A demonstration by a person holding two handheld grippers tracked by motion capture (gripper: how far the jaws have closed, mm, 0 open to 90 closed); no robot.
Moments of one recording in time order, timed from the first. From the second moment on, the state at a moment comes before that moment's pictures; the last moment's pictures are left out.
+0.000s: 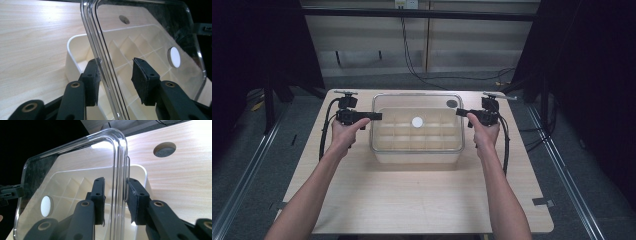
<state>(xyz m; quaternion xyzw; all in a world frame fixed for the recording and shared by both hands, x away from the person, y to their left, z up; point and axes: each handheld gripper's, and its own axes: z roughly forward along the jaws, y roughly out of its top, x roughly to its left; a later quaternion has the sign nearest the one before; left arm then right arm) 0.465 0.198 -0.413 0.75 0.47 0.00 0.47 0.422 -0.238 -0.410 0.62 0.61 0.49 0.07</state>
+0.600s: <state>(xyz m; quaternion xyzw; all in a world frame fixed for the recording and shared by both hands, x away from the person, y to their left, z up) 0.467 0.198 -0.430 0.75 0.47 -0.01 0.45 0.431 -0.236 -0.428 0.64 0.61 0.47 0.06</state>
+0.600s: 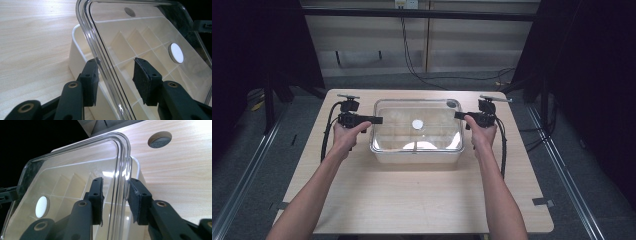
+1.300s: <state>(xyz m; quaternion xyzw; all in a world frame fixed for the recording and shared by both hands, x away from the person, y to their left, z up) 0.466 0.199 -0.445 0.76 0.48 -0.01 0.44 0.433 -0.232 -0.446 0.65 0.61 0.45 0.07</state>
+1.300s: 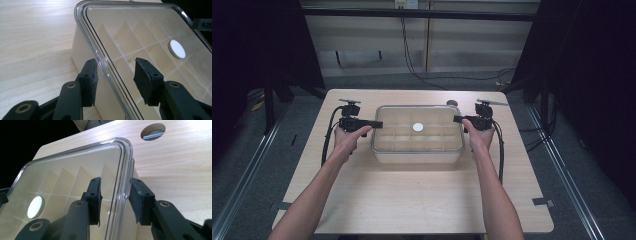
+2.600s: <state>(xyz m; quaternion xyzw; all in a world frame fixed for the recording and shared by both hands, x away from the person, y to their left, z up) 0.403 0.208 -0.426 0.78 0.43 0.02 0.46 0.385 -0.232 -0.418 0.58 0.66 0.47 0.12</state>
